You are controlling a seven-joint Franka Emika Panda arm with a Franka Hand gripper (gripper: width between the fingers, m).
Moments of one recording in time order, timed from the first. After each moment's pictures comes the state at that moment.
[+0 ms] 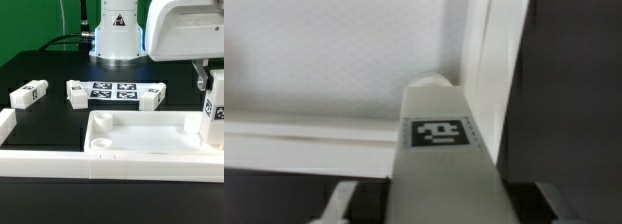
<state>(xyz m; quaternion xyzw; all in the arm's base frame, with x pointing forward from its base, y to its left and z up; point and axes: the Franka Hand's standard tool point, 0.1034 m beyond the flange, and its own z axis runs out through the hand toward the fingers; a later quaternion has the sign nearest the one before) 0.642 0.101 0.120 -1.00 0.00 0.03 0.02</state>
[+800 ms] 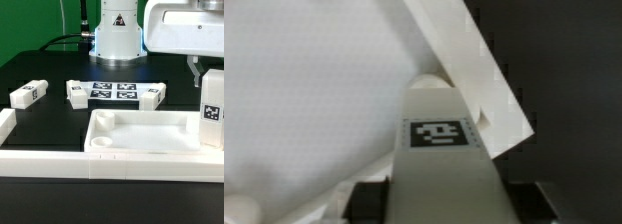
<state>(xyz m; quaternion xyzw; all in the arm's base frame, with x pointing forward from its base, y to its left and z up) 0.639 0.099 0.118 -0.95 0.30 0.02 0.04</state>
